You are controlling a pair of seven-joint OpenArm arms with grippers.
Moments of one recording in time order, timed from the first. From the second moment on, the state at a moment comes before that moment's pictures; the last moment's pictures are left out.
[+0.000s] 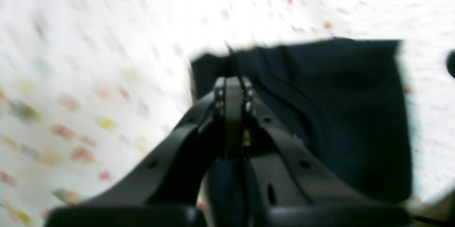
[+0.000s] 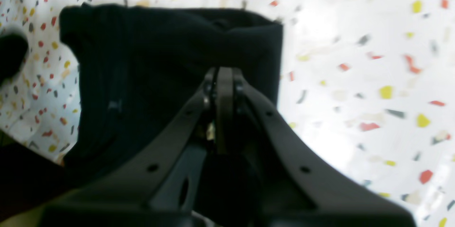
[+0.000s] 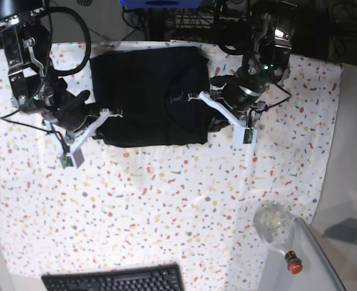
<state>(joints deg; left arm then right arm) 18.2 -7.1 2.4 95.4 -25.2 -9.5 30.7 -9.3 14.6 -9.4 99.3 30.1 -1.5 -50.4</state>
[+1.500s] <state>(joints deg) -11.1 -11.9 32.1 71.5 -1.8 -27.6 44.0 -14.6 16.0 6.3 99.4 30.7 -1.5 -50.1</state>
